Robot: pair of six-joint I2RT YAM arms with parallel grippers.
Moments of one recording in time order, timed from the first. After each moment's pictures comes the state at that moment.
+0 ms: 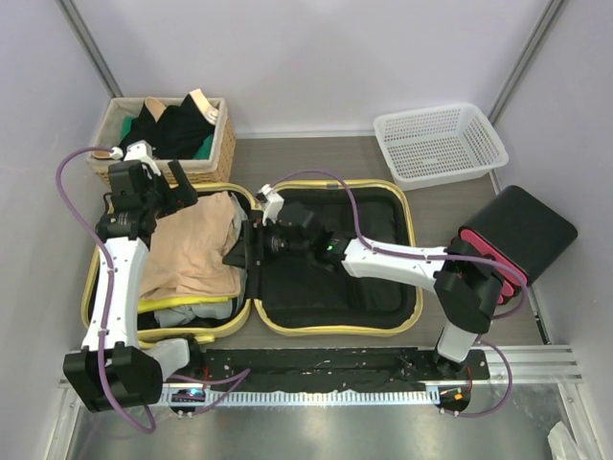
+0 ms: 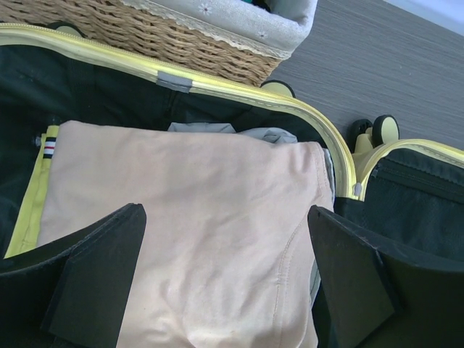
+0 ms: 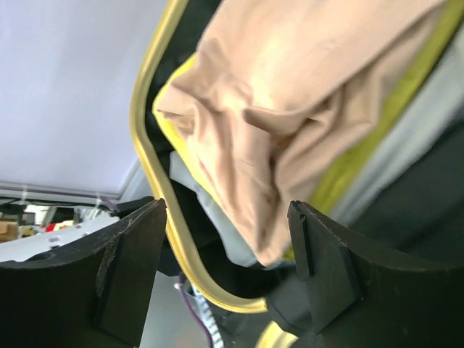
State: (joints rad) left arm 0.13 1.13 1.13 -0.56 0.09 -0.26; right arm 1.03 1.71 1.21 0.20 -0.23 0.74
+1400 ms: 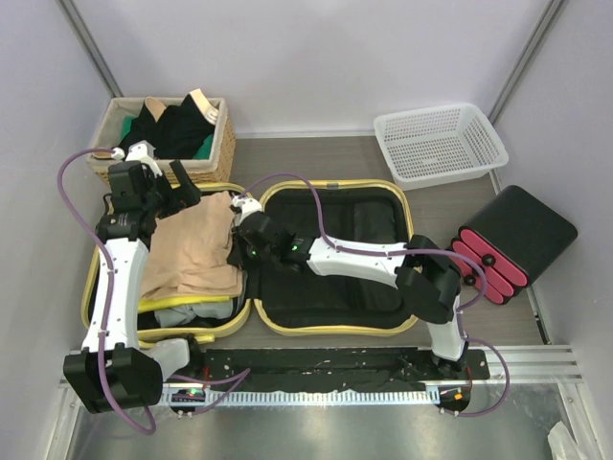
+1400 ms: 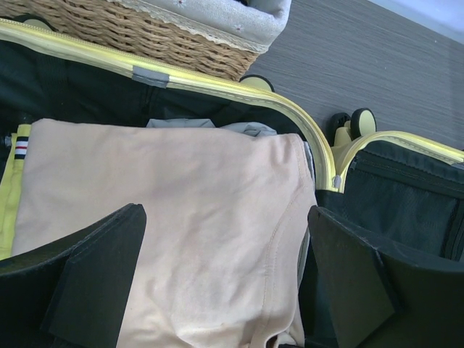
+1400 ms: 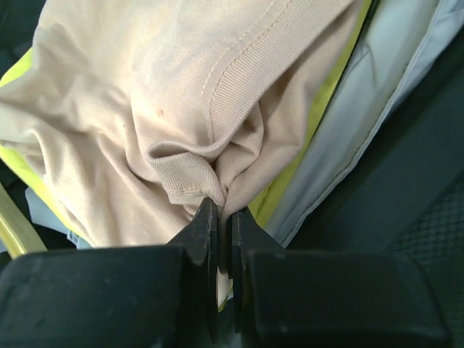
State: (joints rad) left arm 0.13 1.13 1.12 -0.56 0.15 -0.29; right arm 1.11 1.96 1.50 -0.10 0.07 0.60
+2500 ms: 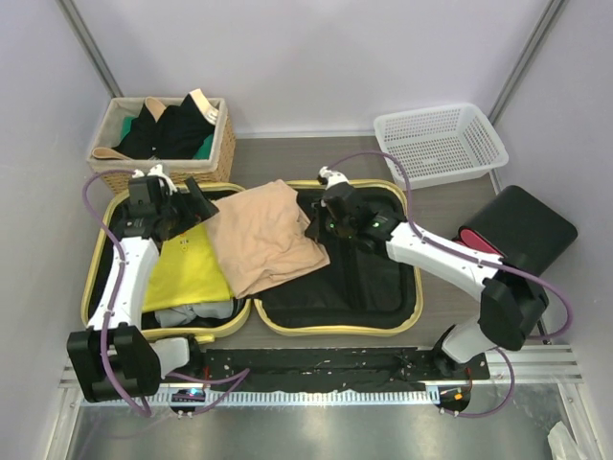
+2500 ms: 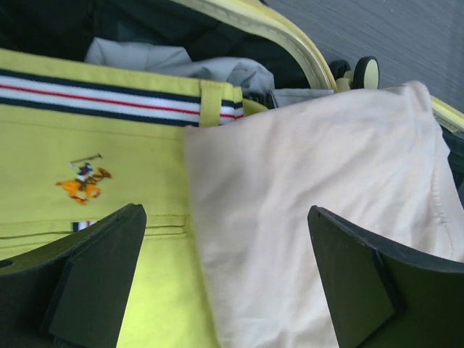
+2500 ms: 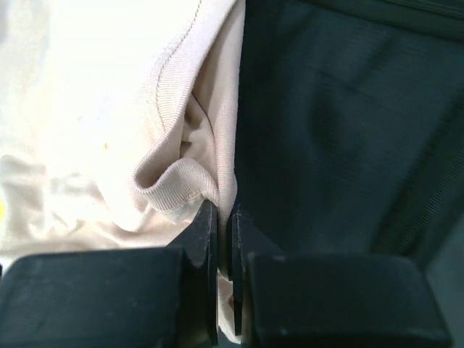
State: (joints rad) left arm 0.12 1.19 0.98 -0.50 0.25 -0.40; right arm 0.82 1.54 1.18 -0.29 0.07 0.54
